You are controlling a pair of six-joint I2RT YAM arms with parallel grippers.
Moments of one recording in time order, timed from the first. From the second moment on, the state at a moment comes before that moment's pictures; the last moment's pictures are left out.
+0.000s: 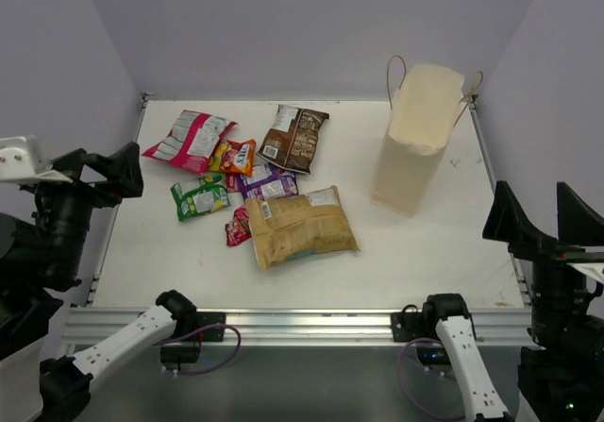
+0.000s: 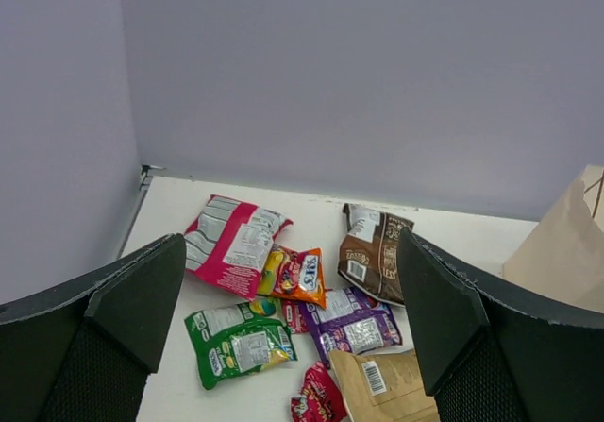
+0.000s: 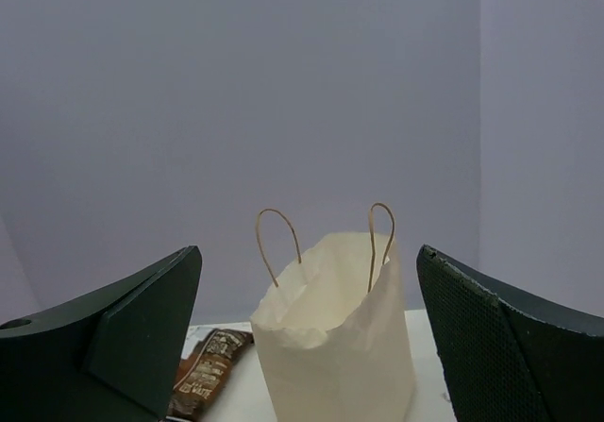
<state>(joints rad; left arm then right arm) -0.62 0.70 1.62 -0.80 -0.59 -0.13 0.05 0.36 1.33 -0.49 0.06 0.14</state>
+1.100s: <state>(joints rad) -0.62 0.48 1.34 -0.80 -0.67 -0.13 0.17 0.12 1.16 -0.48 0.11 0.07</state>
